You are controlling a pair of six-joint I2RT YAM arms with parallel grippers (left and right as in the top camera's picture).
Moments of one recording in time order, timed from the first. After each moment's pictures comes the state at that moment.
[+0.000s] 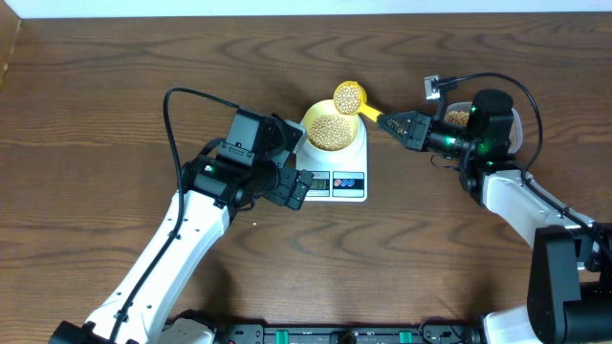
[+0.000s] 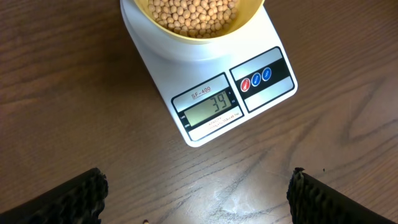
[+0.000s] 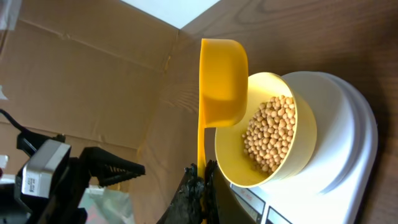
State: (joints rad) left arm -0.40 1.35 1.05 -0.78 0.20 0.06; right arm 0.09 1.66 0.80 0.45 -0.99 0.69
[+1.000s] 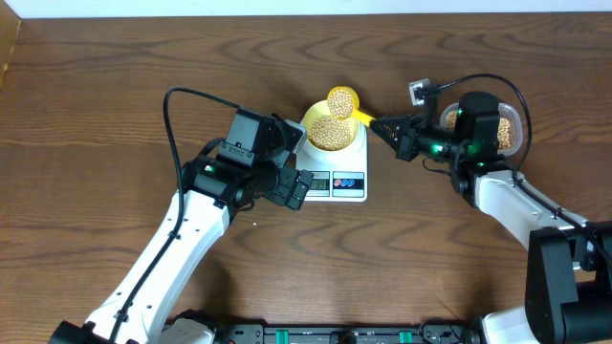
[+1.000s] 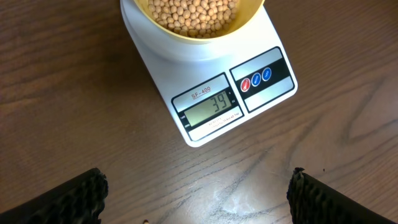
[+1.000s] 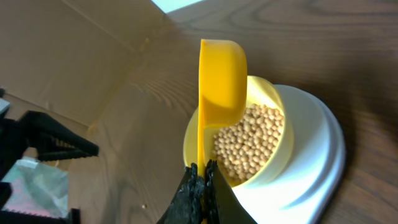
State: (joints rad) left arm -0.40 1.35 1.05 -0.78 0.20 0.06; right arm 0.14 1.66 0.80 0.37 -0.90 0.37
